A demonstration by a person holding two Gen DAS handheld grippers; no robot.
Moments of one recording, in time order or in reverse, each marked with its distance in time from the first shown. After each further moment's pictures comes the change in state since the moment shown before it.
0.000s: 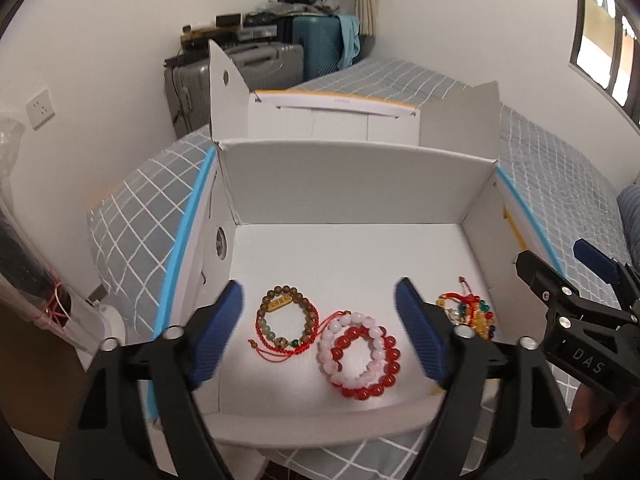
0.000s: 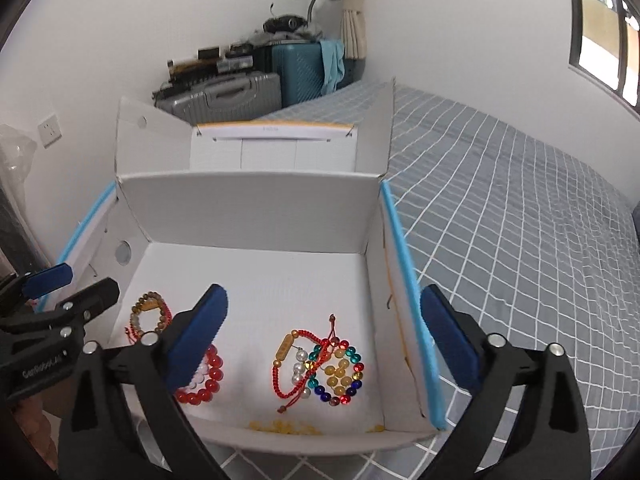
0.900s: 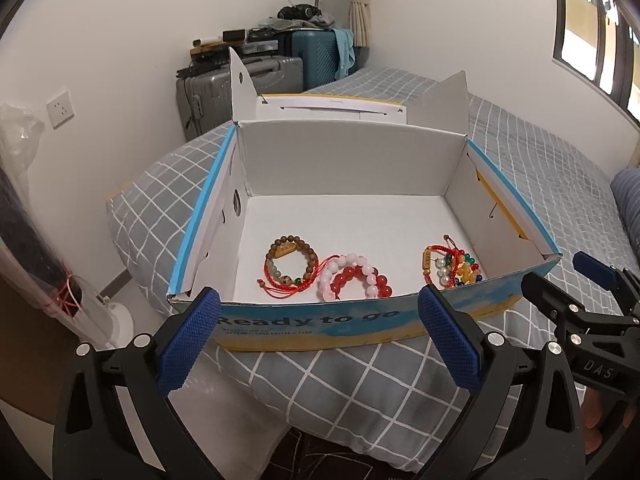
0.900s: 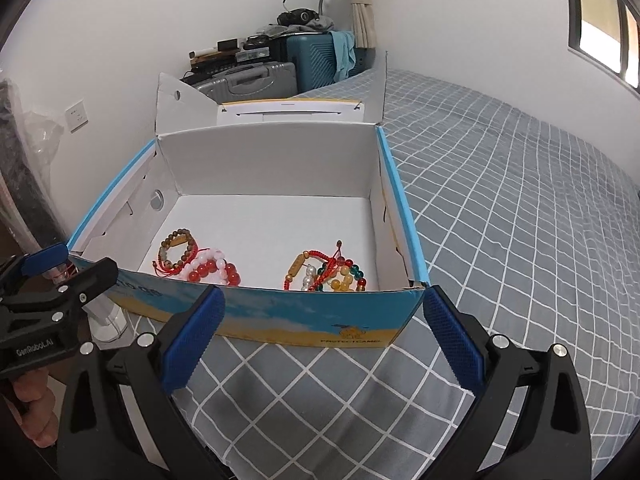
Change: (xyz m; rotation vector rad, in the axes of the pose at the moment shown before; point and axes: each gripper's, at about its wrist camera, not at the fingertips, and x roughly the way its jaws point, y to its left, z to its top) left arm -0.047 -0.005 -0.065 0.026 -0.059 0.025; right arm -0.049 -0.008 -0.067 0.004 0.035 0.061
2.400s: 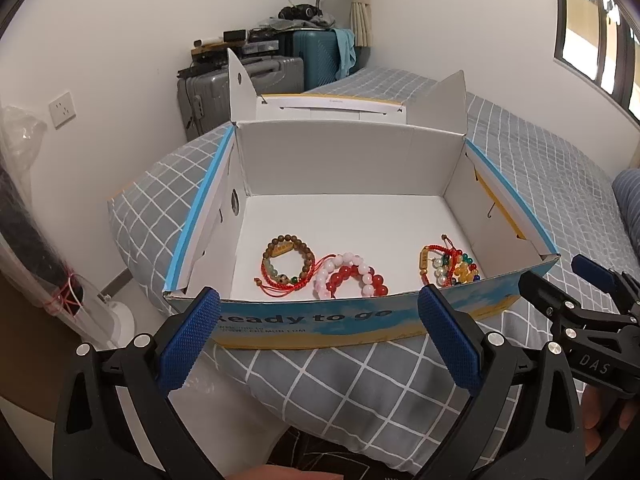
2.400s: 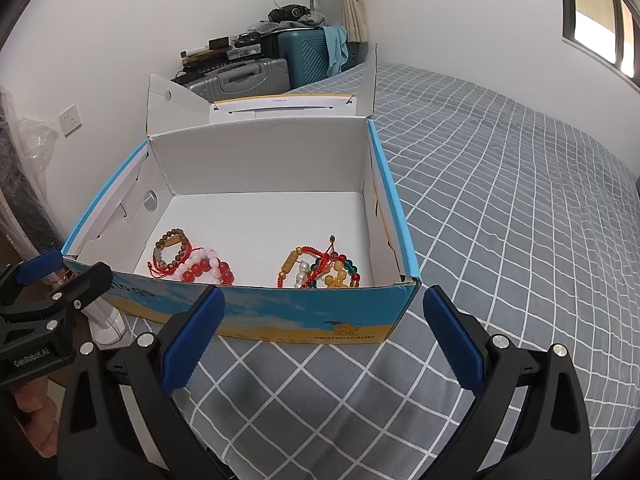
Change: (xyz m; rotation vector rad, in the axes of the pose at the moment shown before) left arm -0.002 -0.007 -0.002 -0.005 0.006 0.005; right arm 0.003 -0.005 0.000 0.024 0.018 -0.007
